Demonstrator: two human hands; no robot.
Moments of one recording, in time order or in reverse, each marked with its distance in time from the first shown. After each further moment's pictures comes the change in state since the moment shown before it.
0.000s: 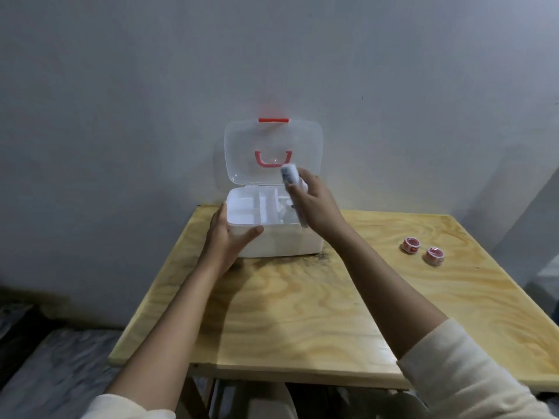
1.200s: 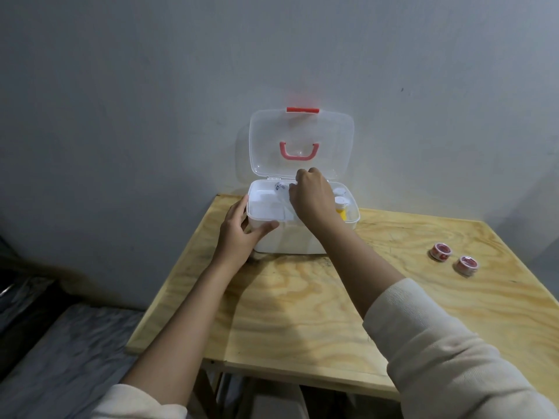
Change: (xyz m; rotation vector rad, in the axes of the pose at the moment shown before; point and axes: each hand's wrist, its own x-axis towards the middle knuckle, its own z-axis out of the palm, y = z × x) left_hand 0.012 -0.030 0.003 -0.160 0.058 0.088; right_hand 0.048 0.011 0.056 -0.625 0.082 0.021
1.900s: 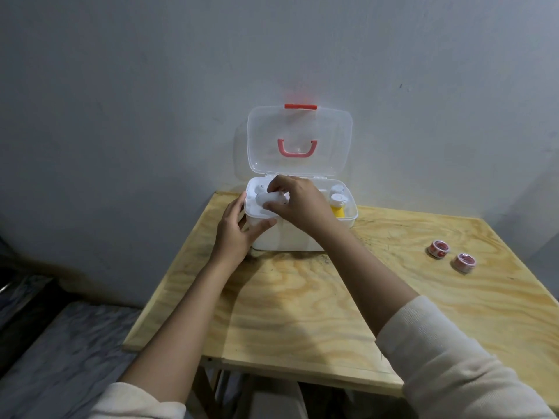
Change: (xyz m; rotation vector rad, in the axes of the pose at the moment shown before) left_hand 0.001 -0.002 0.001 -0.001 0.018 0.012; right_hand -0.021 0.004 -0.005 0.199 -0.129 -0.298
